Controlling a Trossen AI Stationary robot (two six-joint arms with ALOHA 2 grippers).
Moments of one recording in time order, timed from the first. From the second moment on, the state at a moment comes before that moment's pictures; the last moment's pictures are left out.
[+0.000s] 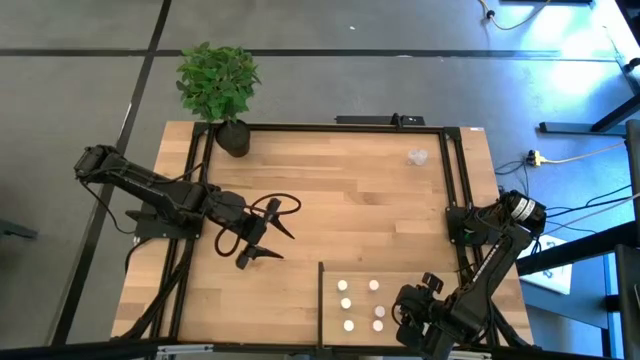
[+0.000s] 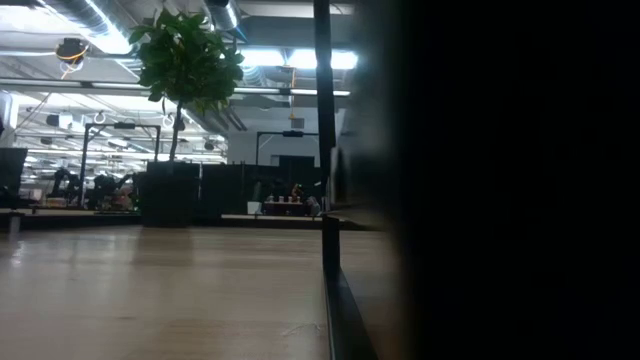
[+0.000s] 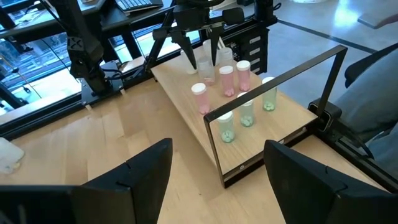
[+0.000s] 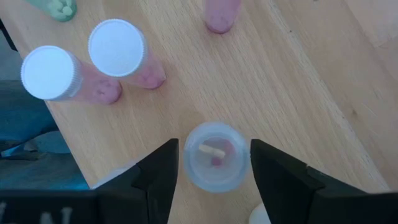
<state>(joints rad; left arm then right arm) -0.29 1.09 0.79 -0.07 0.06 0.24 0.99 1.80 1.36 -1.04 0.36 1.51</state>
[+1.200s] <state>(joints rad) -0.29 1.09 0.79 -0.07 0.06 0.24 0.96 1.80 1.63 -1.49 0.53 1.55</state>
